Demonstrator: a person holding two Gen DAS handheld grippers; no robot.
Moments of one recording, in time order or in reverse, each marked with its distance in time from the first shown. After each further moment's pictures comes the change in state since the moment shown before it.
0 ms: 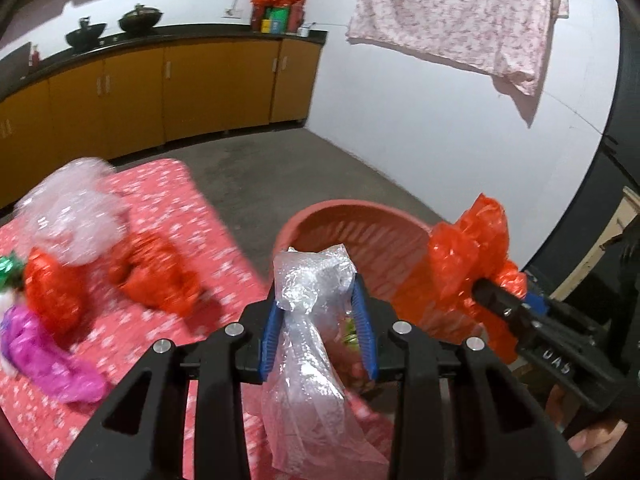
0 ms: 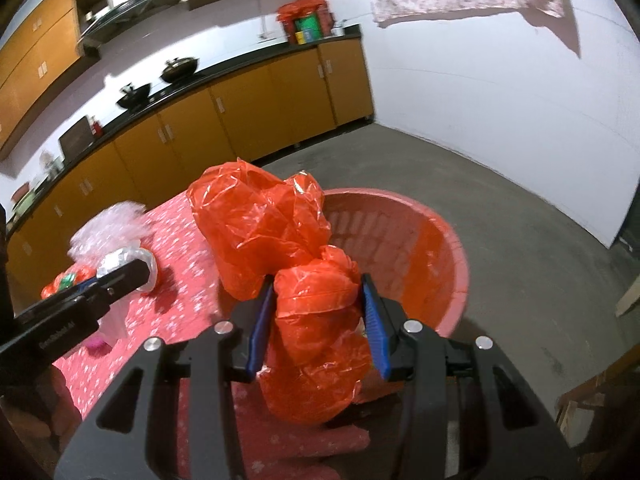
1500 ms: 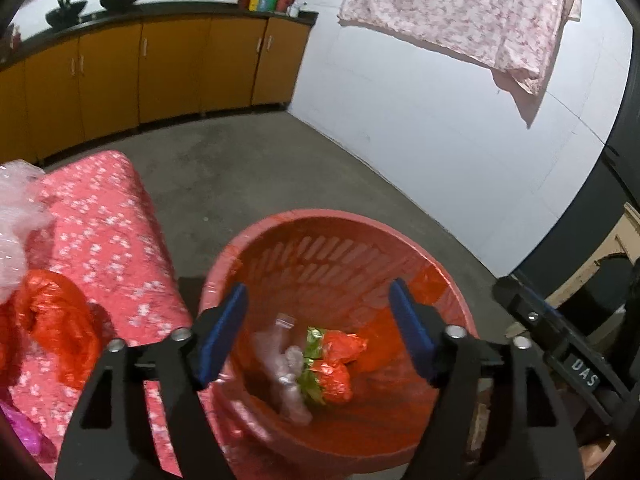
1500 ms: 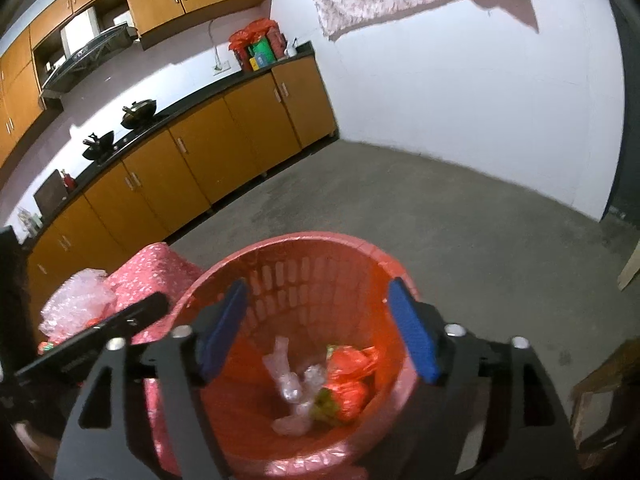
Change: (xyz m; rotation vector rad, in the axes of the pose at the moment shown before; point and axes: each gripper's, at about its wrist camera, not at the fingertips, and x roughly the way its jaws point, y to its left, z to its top) left arm 0.071 -0.015 0.031 -0.033 0.049 -0.048; right arm 0.036 -0.056 0.027 0.134 -0.093 -0.069
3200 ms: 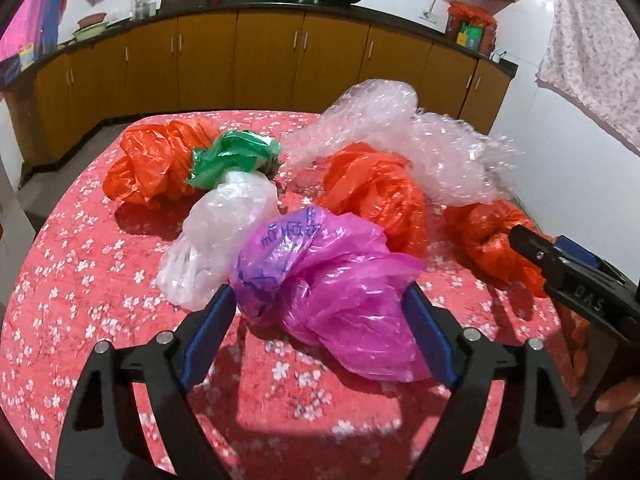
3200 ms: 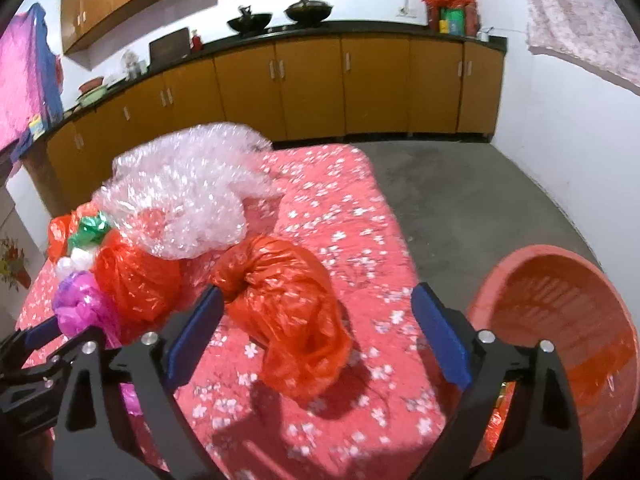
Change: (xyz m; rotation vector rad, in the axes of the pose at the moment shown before) left arm -0.132 0.219 -0.102 -0.353 -0.068 0.544; right arm 0.090 0.273 -0.077 -0.528 0.202 0.325
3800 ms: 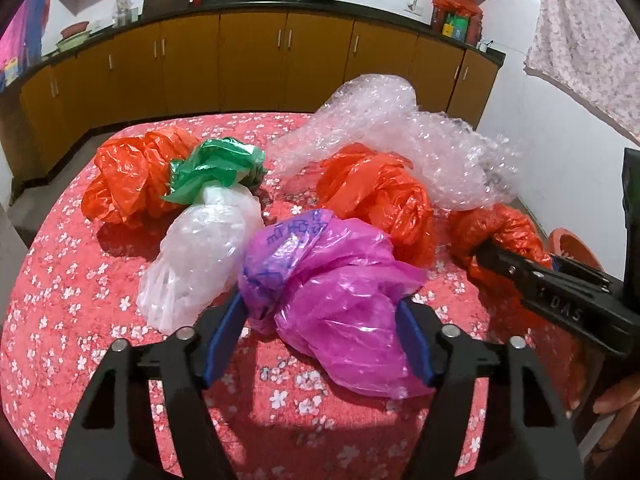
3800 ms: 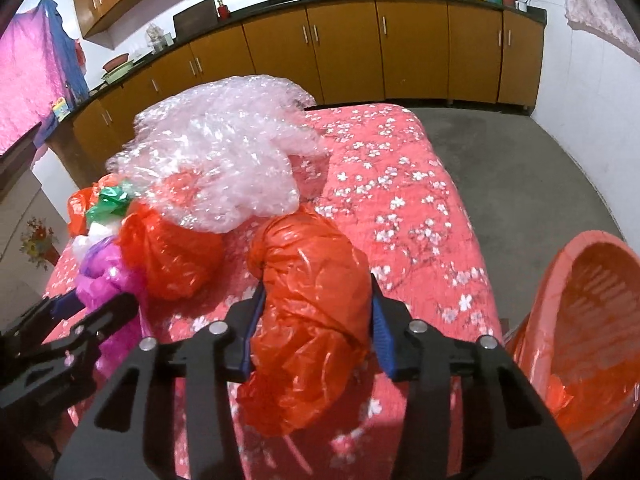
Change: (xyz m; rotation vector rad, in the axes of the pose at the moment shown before) left arm 0.008 -0.004 0.013 0.056 0.010 -0.040; right arm 0.020 0.011 -0.006 -0.007 0.125 0.139
